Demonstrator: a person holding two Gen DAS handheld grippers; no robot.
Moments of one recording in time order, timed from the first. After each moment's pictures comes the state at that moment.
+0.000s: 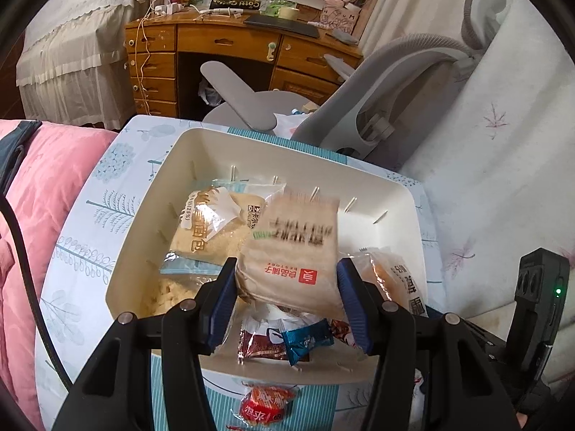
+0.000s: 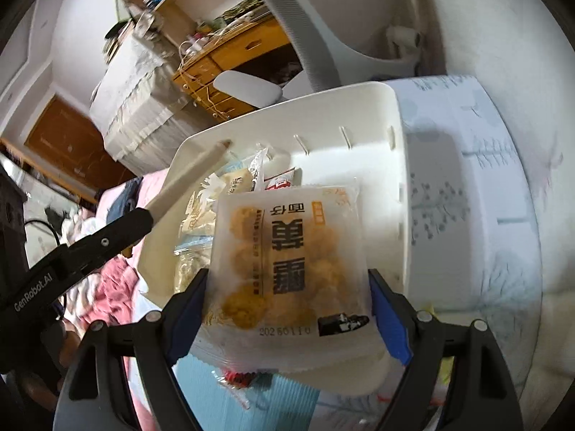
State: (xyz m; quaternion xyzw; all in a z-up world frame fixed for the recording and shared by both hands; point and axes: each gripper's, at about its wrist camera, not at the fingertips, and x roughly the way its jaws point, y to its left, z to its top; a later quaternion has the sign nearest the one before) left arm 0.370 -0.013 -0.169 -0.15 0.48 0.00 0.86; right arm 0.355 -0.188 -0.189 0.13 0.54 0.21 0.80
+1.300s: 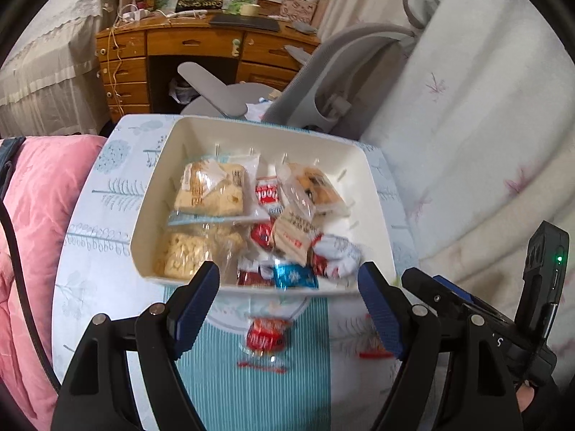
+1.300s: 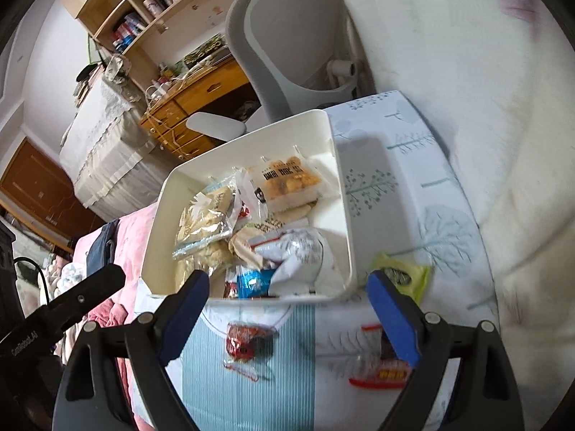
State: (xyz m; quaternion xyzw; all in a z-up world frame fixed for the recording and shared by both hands) left arm 0.282 -0.009 -0.127 -0.12 0.49 -0.08 0.86; right arm 0.263 -0.215 -0.141 0.17 0.50 0.09 0.85
